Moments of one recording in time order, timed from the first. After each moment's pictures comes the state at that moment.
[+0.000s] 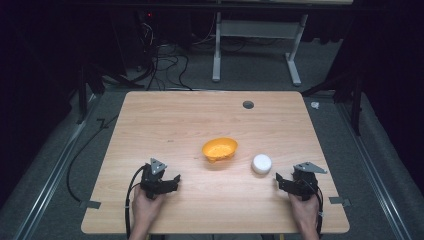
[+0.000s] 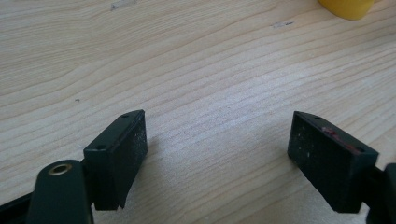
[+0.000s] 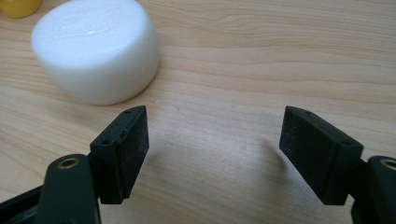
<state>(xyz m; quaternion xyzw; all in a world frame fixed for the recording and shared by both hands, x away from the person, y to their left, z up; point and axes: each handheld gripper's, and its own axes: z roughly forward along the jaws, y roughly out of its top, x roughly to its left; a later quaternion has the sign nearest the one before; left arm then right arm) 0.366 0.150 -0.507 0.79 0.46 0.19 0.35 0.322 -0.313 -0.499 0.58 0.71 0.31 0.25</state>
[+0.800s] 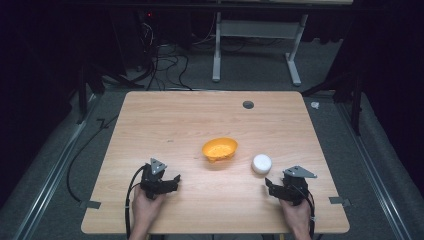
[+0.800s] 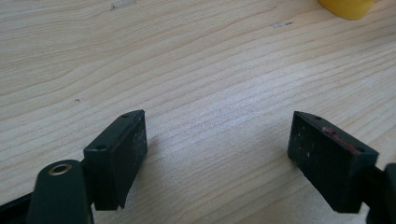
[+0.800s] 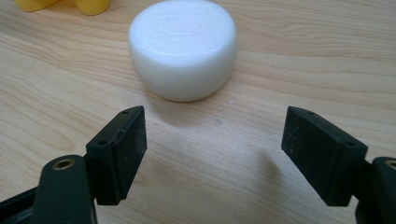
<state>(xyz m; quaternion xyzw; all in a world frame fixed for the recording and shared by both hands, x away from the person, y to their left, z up) 0.366 0.150 -0.507 0.79 0.46 0.19 0.35 0.310 -0.281 -0.495 0.55 0.73 0.33 0.24</state>
